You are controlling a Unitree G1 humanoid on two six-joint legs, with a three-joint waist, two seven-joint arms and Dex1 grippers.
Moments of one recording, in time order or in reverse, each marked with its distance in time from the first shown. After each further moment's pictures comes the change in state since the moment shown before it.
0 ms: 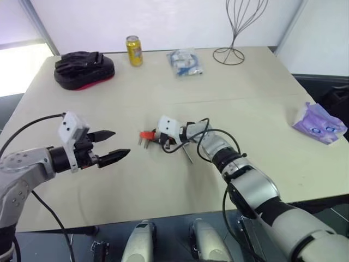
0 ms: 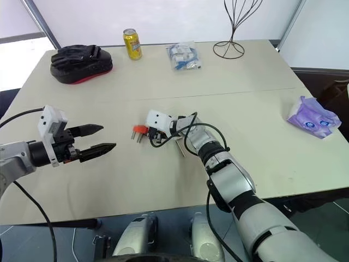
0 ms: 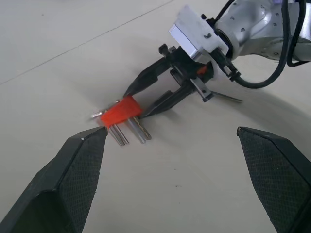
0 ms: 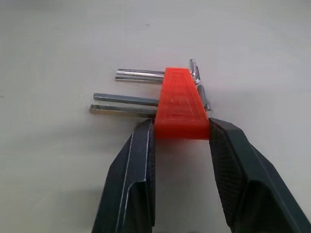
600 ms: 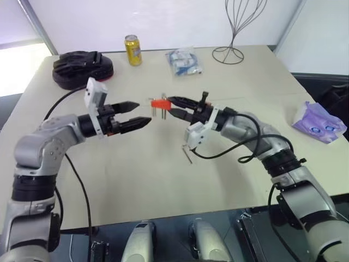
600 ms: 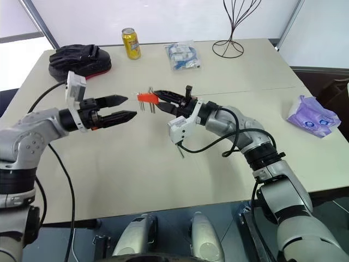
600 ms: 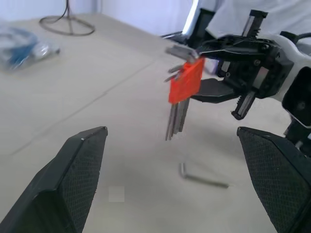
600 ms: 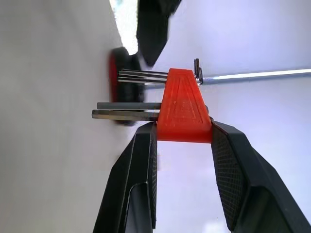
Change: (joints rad) left arm -0.511 -0.192 -0.224 0.377 0.054 -0.055 -0.138; right arm 0.157 -0.430 -0.013 -0.726 -0.418 -0.468 -0.555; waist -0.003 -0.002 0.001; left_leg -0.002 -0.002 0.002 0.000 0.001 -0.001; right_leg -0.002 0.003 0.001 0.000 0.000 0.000
